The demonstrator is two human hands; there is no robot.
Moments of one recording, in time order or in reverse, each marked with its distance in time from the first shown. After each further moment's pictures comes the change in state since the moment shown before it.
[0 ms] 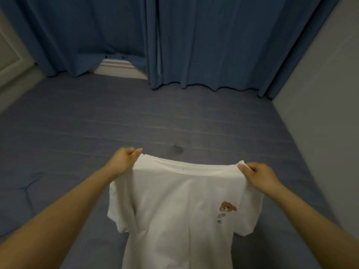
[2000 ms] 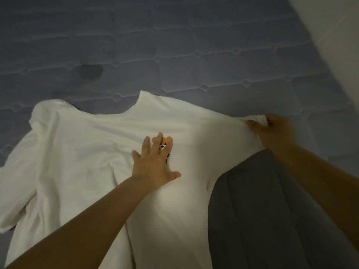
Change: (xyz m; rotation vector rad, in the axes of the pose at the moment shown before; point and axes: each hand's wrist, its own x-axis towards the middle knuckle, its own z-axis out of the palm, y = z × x) left_hand 0.031 -0.042 0.465 0.766 -0.560 0.303; right_hand 0.142 0.329 0.145 0.229 0.272 0.403
